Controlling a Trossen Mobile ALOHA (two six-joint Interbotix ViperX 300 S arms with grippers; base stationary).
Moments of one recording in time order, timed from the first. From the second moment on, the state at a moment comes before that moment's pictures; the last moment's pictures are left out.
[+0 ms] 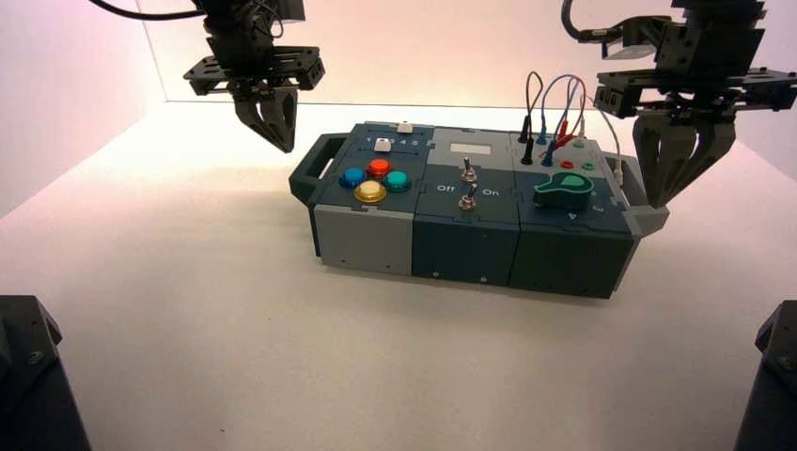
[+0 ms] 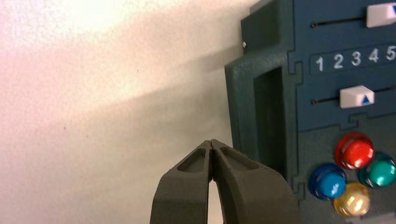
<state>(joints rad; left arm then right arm) -0.36 0.17 0.61 -0.22 0.58 0.11 0.26 -0.16 0.90 0.00 0.96 0.14</state>
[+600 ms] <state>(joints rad) -0.36 0.19 0.60 -0.21 0.57 0.11 0.26 -0.06 0.89 -0.14 0.90 0.20</state>
